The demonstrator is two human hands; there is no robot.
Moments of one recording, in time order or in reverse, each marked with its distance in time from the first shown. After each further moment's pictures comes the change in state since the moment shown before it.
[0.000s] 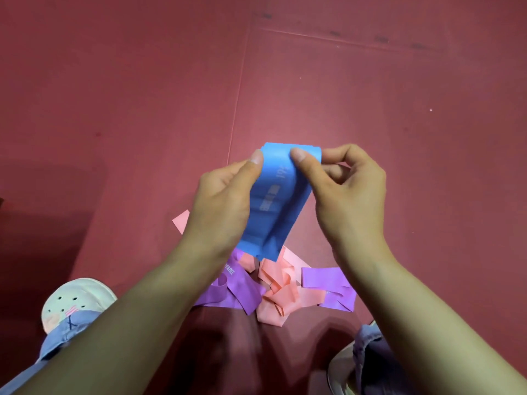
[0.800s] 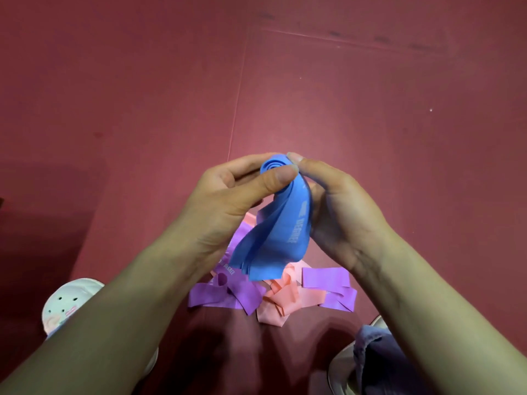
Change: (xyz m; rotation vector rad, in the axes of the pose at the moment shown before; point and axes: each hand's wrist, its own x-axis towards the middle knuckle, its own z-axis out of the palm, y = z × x) left_hand 0.000 0.010 -0.009 -0.155 -0.264 -0.050; right_hand 0.002 -0.009 -0.001 0.483 -0.458 0.535
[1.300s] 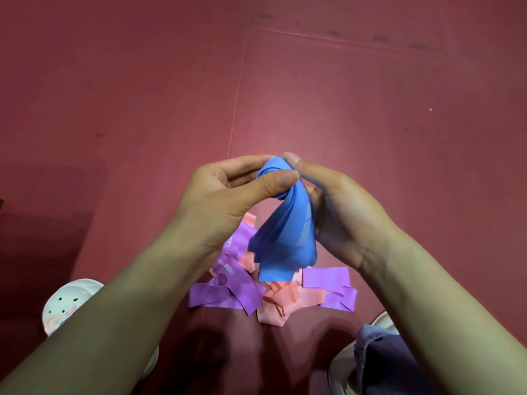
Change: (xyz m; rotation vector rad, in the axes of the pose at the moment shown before) left_hand -0.001 -0.001 -0.003 0.016 0.019 0.072; right_hand 0.006 0.000 -0.013 -0.106 -0.073 0.059
